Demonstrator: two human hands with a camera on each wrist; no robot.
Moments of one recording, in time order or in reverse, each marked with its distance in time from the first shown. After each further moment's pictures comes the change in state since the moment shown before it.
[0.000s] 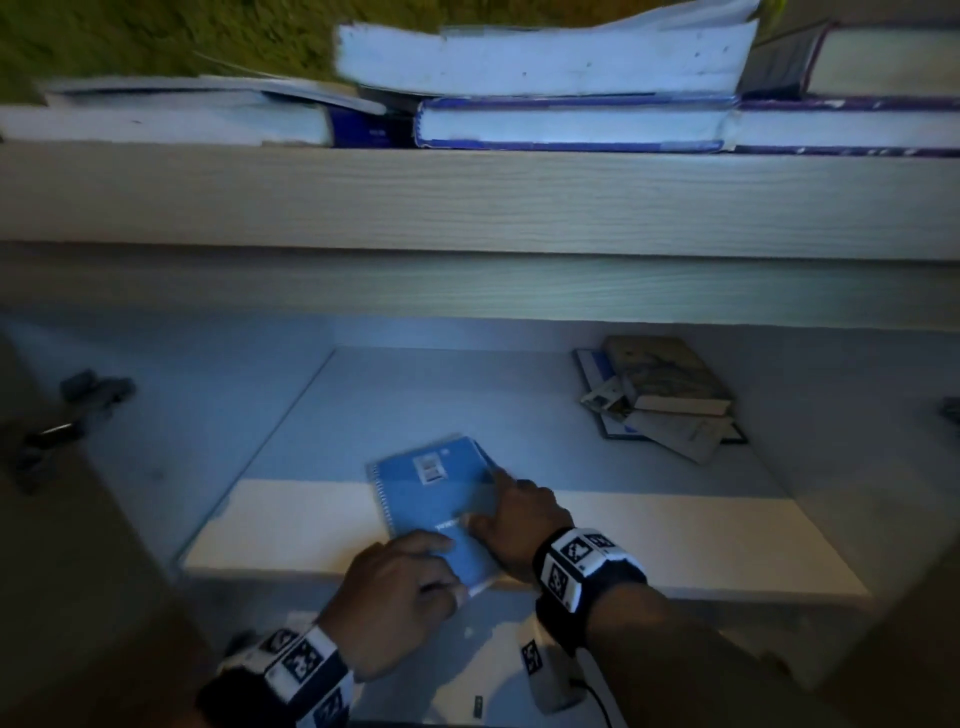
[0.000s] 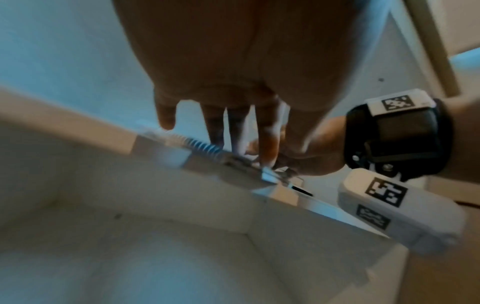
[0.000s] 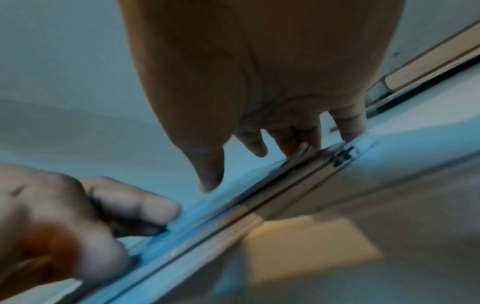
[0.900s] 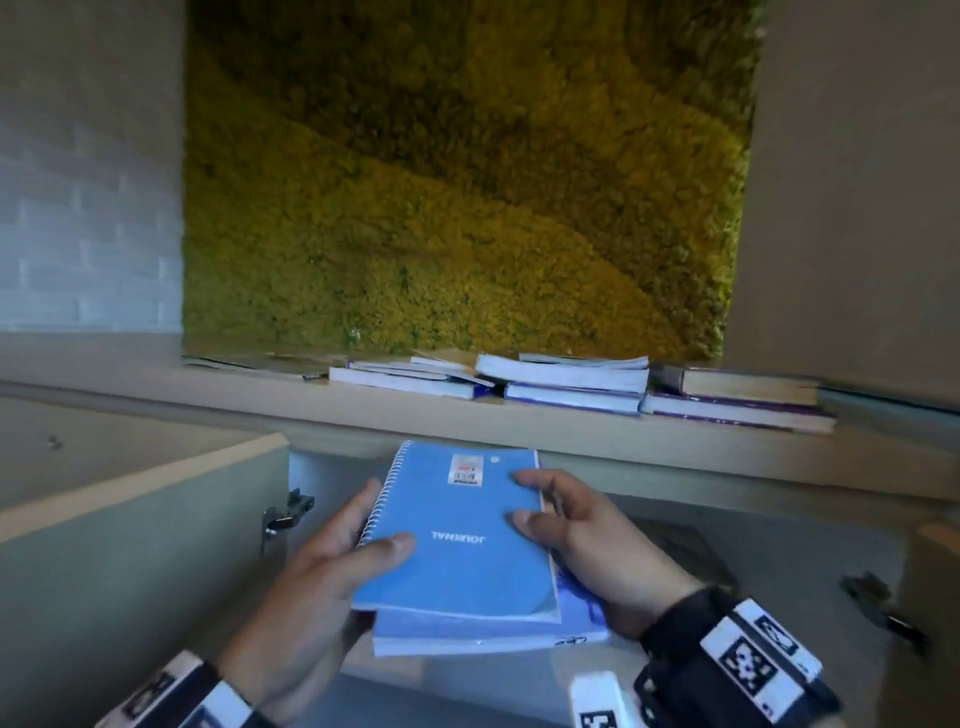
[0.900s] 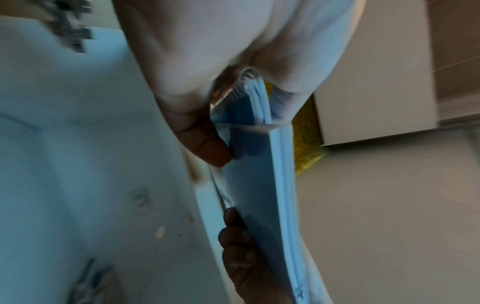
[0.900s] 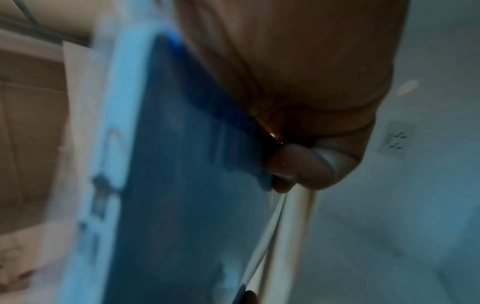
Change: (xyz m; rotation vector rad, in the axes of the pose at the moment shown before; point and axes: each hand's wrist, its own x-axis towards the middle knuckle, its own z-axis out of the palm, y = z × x) left_hand -0.207 0.156 -0.180 -1.355 0.461 0.119; right_hand -0.222 -0.092 -0.180 0.995 -0.034 -0.494
